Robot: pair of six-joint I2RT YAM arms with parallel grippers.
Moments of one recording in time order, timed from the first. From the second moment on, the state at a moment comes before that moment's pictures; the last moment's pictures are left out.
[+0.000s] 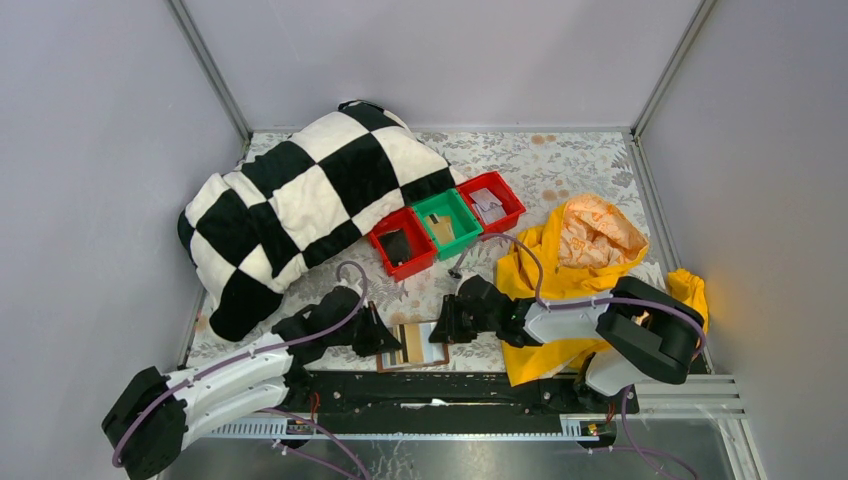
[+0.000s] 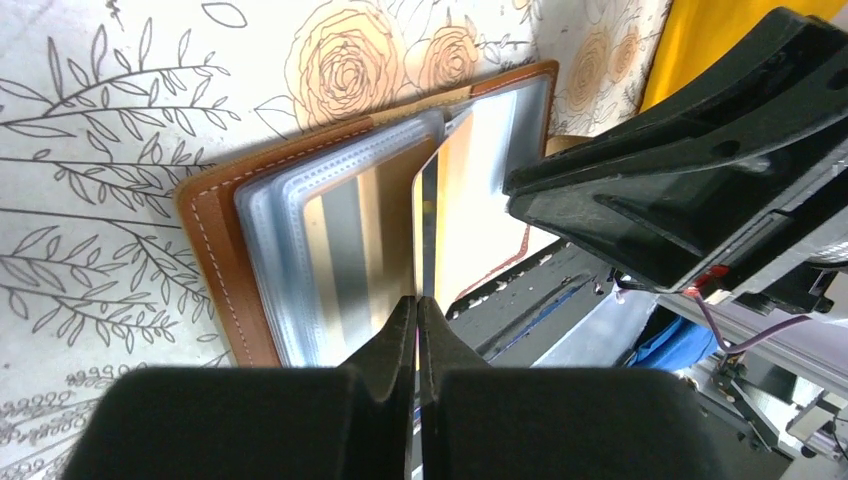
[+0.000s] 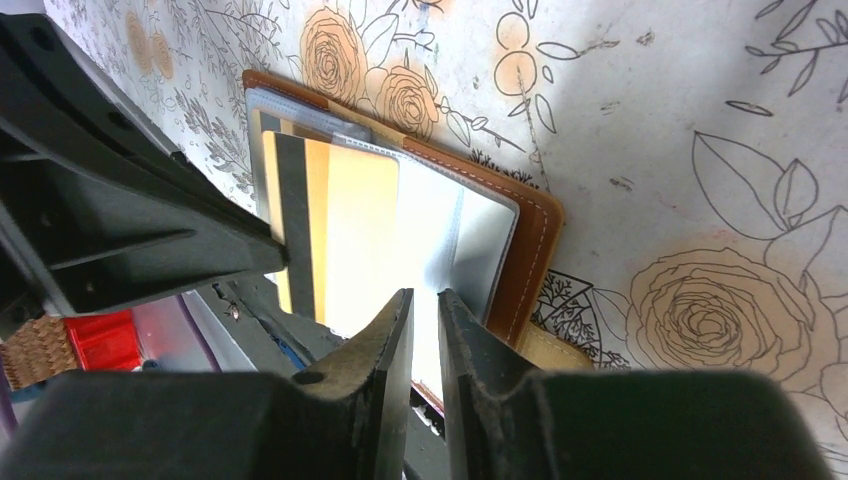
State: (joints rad) left arm -0.79 0.82 0.19 -0.15 0.28 -1.13; right arm 1.01 1.51 0.47 0.29 -0.20 0.96
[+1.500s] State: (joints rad) left arm -0.79 0.67 0.49 -0.50 0.29 -0.94; right arm 1.00 1.27 0.28 0.58 -0.18 1.00
